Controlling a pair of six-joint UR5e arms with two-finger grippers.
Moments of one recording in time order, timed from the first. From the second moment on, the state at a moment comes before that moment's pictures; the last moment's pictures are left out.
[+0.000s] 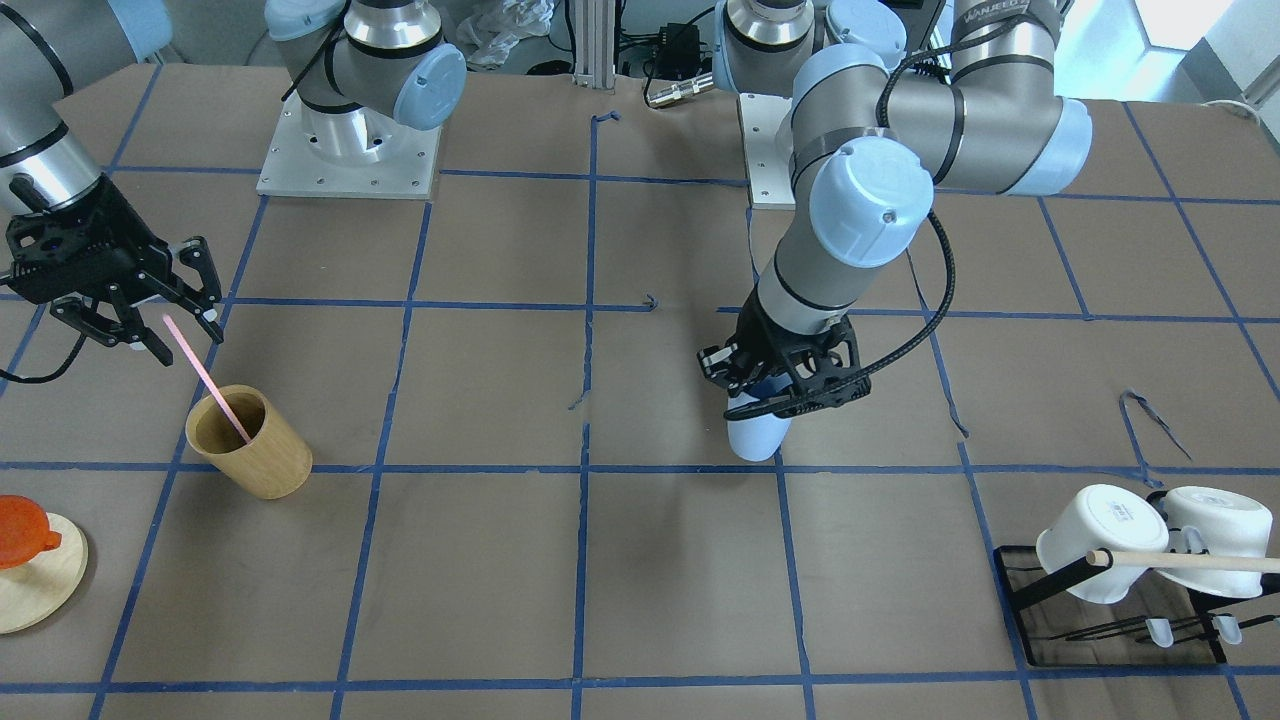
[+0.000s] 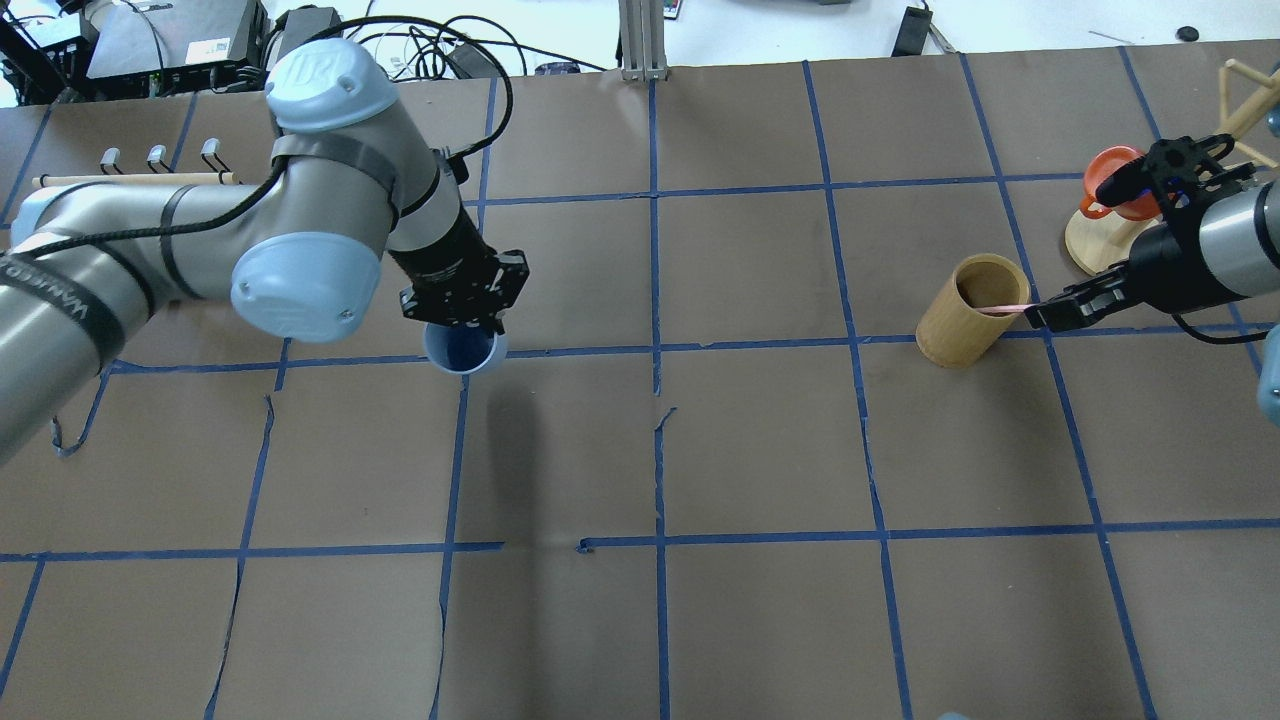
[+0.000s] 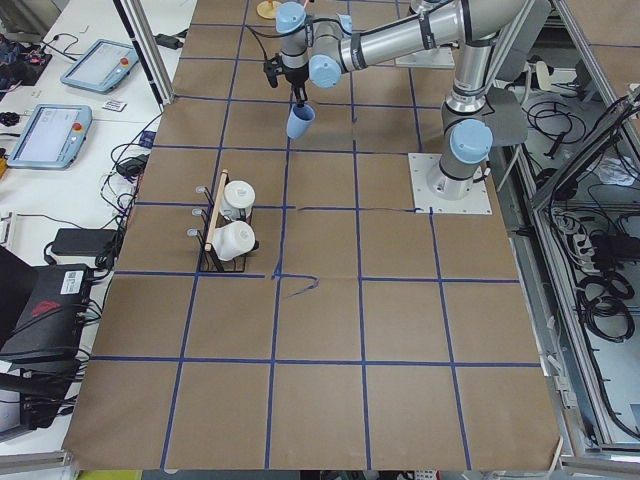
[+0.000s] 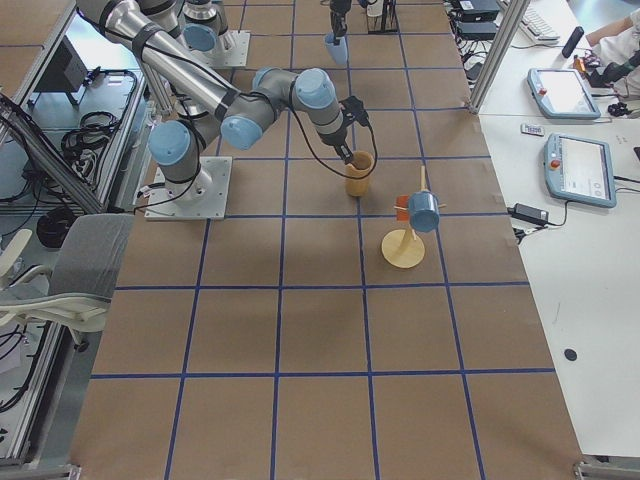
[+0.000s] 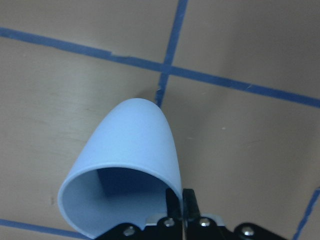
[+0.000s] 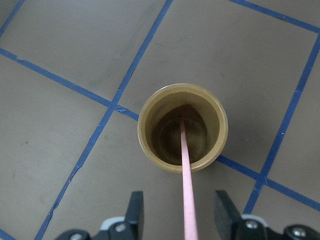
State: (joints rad) left arm -1.69 -1.82 -1.73 -1.20 1.45 -0.45; right arm 1.06 -1.68 2.11 -2.14 -1.23 -0.95
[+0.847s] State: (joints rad) left arm -1.86 -2.19 -1.24 -1.21 1.40 -0.78; right arm 1.06 -1.67 2.11 -2.18 -1.24 -0.94
